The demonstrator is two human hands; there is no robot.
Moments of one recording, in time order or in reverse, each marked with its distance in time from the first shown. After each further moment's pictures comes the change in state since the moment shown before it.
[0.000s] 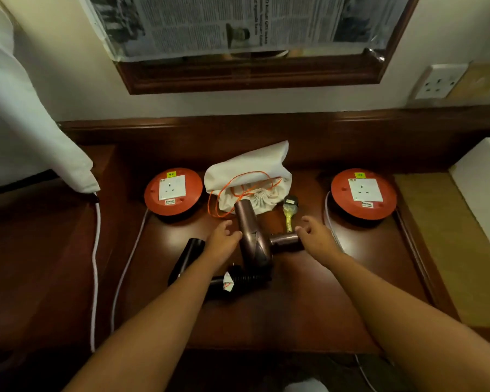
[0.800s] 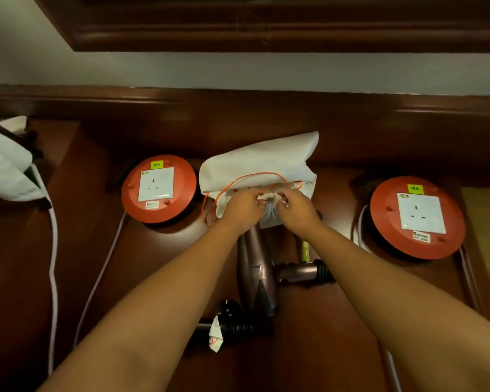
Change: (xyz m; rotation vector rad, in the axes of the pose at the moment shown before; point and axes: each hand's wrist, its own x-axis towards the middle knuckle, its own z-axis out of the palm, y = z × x) left_hand 0.169 0.053 0.042 0.410 -0.015 0.382; right_hand 0.191 -0.028 0.065 -0.165 -0.156 -0.257
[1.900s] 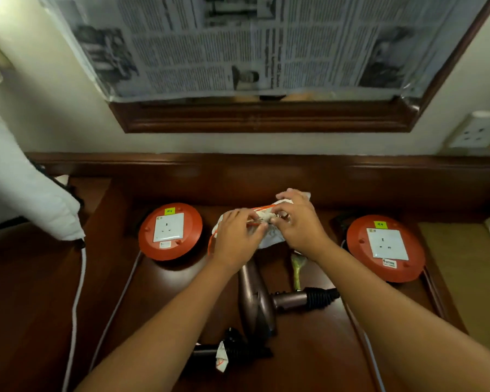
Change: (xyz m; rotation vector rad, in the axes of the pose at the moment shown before) left_hand -0.070 0.066 -0.067 0.002 0.364 0.170; right_hand -0.063 -0.088 -0.092 -0.119 0.254 -0.320
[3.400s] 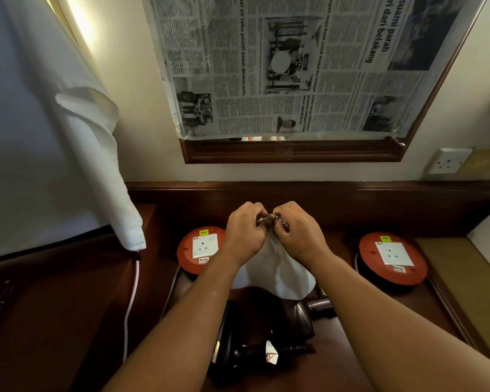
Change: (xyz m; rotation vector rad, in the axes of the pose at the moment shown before) left_hand -0.033 0.010 -0.148 -0.022 0.029 0.250; right_hand -0.047 -0.161 0.003 -0.125 0.194 -0.137
